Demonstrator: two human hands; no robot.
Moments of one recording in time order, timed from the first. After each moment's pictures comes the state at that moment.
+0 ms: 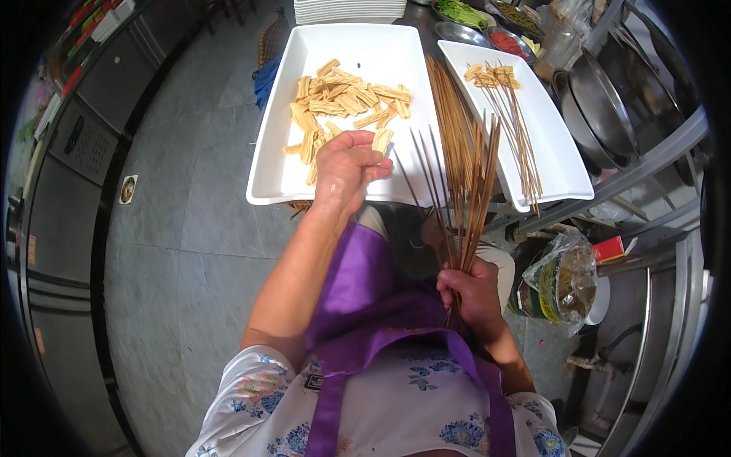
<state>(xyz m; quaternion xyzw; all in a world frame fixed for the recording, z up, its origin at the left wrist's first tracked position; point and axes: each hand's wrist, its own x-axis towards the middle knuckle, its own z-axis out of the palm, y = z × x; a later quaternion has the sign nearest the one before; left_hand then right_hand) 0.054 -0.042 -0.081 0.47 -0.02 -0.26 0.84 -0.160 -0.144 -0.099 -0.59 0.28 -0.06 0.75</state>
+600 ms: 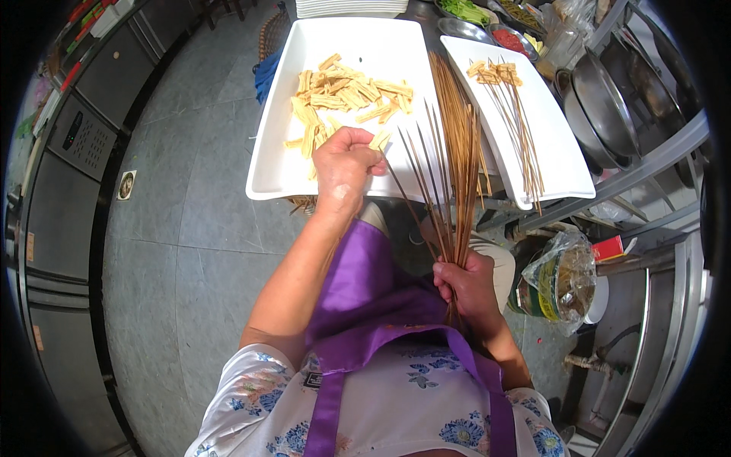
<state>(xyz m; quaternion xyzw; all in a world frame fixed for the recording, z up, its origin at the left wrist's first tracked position) 0.045 -0.041 -0.085 0.52 -0.06 -0.16 0.84 -0.151 -0.141 -0.098 -0.62 0.30 -0.04 0.72</state>
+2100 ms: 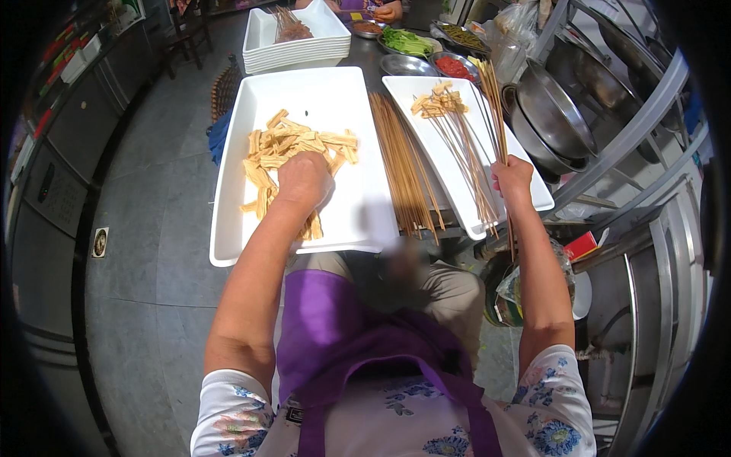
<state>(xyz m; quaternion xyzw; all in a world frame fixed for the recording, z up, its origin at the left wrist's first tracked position) 0.123 -0.083 -0.088 0.93 -0.32 0.03 0.16 -0.071 -0.355 -0.063 -0.75 0.41 -0.32 0.40</state>
